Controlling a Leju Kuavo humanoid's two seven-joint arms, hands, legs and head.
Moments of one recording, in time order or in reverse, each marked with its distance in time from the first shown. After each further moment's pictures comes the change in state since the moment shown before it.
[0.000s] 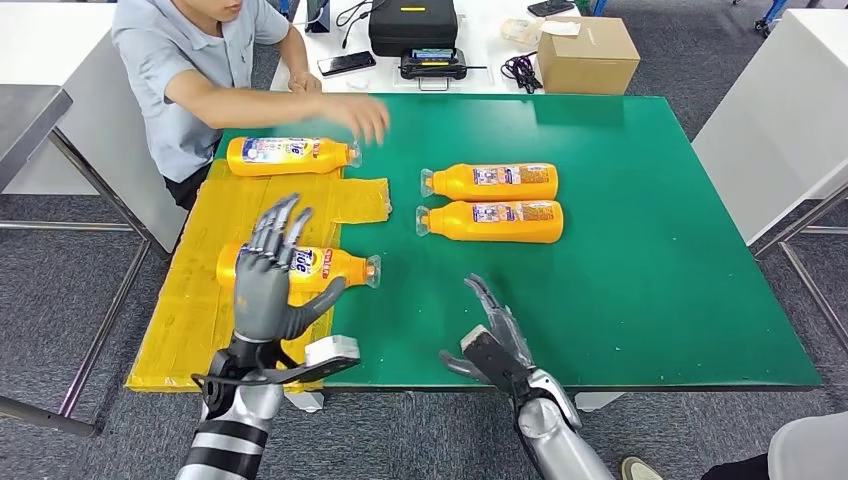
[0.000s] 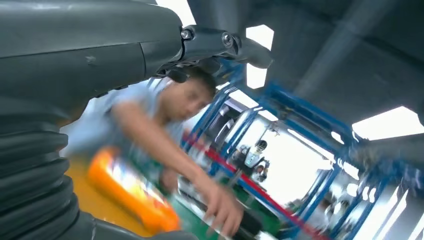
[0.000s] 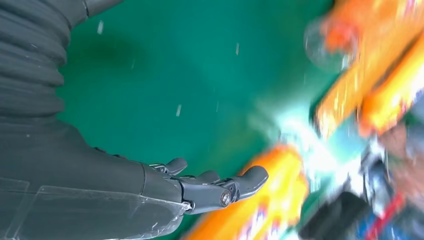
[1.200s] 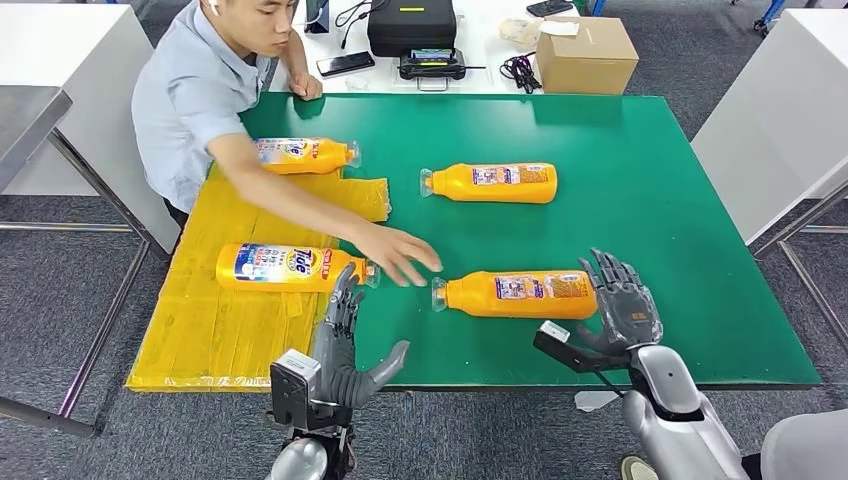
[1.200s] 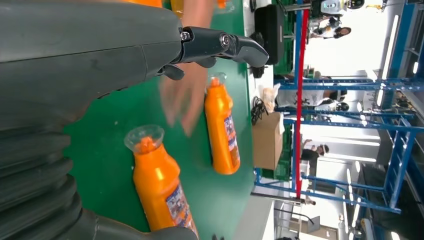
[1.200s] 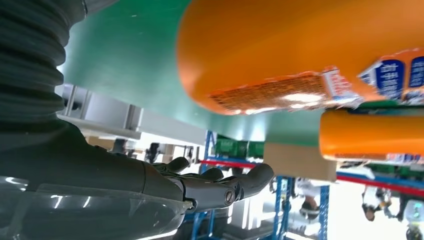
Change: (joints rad) left arm 0.124 0.086 -0.523 0.005 1.020 -0.203 0.137; right arm -0.038 -0.359 -0.030 -0.085 0.684 -0.185 0.368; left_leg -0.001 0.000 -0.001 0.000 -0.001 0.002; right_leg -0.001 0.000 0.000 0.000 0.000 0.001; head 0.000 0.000
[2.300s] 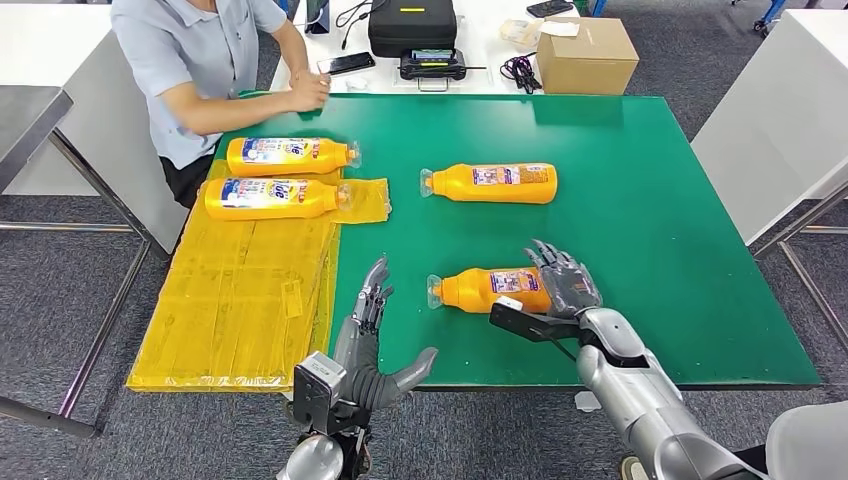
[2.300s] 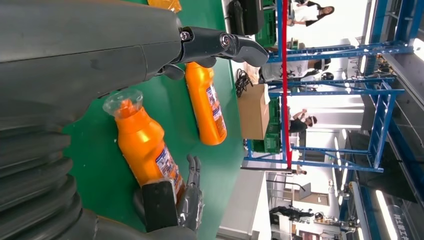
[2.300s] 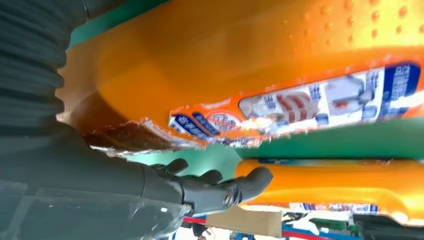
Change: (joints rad) left arm -0.058 0.013 -0.116 0.007 0.015 0.009 0.000; right arm -0.273 0.116 0.171 0.360 -0.150 0.126 -0.080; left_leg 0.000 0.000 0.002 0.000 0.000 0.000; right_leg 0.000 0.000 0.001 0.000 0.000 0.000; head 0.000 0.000
